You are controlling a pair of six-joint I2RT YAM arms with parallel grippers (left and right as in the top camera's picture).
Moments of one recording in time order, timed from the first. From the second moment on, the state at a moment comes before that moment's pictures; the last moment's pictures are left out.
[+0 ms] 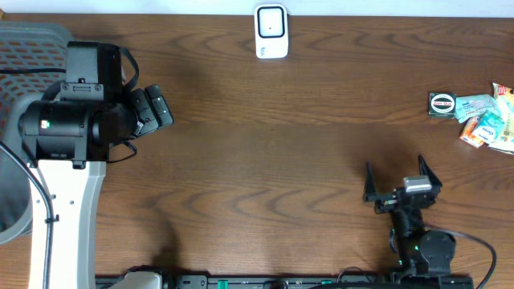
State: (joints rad) left arm -0.05 1.36 1.68 -1.39 -0.06 -0.44; right arm -0.02 0.01 0.01 -0.01 -0.09 -0.09
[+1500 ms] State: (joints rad) left arm -0.05 1.36 1.68 -1.39 -0.06 -0.44; right arm -0.02 0.01 0.01 -0.07 -0.01 -0.04
